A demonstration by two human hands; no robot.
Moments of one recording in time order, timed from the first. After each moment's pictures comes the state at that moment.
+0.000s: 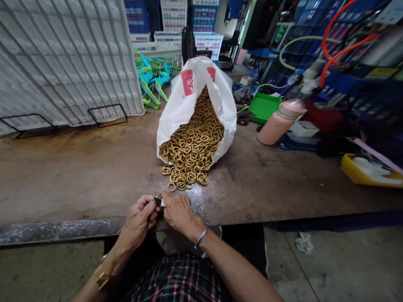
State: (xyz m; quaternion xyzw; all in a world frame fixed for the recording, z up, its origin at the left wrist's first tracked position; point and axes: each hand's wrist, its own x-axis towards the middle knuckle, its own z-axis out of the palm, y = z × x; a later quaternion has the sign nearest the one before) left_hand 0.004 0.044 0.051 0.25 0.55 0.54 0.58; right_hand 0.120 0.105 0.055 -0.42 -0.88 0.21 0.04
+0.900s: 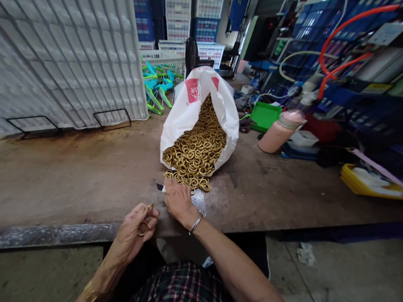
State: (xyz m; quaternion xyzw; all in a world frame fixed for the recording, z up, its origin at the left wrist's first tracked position) left_hand -0.003 0.026 0.067 0.17 0.46 0.59 0.64; right_hand 0.097 0.135 0.066 -0.49 -0.87 0.08 0.02
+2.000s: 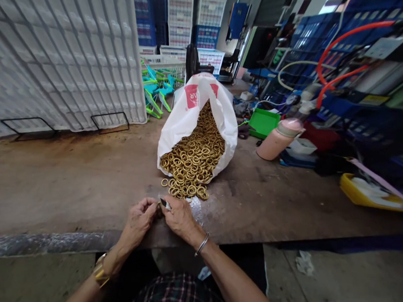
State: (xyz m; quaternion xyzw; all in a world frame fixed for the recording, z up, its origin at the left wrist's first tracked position) left_hand -0.005 0.076 0.041 0.36 0.61 0.53 0.45; right_hand 0.118 0.130 0.033 -0.40 -0.81 0.33 0.26
